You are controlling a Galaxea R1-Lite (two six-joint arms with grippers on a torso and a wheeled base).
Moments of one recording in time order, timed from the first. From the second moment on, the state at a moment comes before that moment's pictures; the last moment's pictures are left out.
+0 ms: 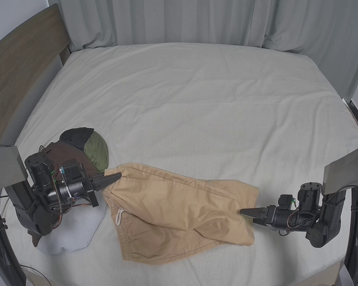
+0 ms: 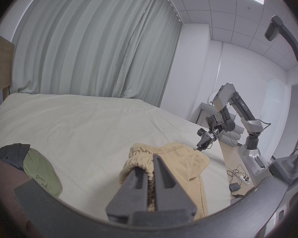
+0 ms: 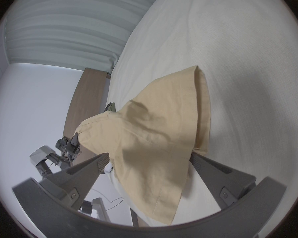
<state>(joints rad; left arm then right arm) -0.05 2.11 -0.45 -1.55 -0.92 0.07 0.20 2.35 -0.28 -1.54 0.67 0.72</state>
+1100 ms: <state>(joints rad) -0.05 2.11 -0.45 -1.55 -0.92 0.07 0.20 2.22 -0.28 -1.54 0.63 0.75</state>
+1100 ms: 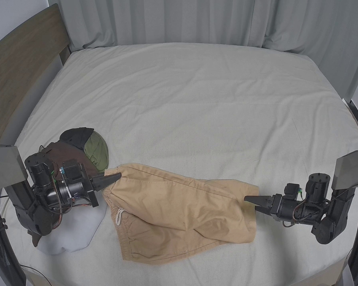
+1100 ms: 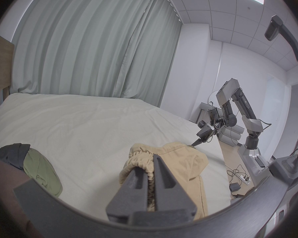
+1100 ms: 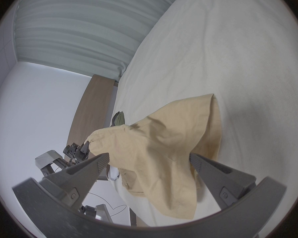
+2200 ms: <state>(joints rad) -0.05 2.11 -0.44 -1.55 -0.92 0.07 0.20 2.39 -0.36 -1.54 0.60 0.75</state>
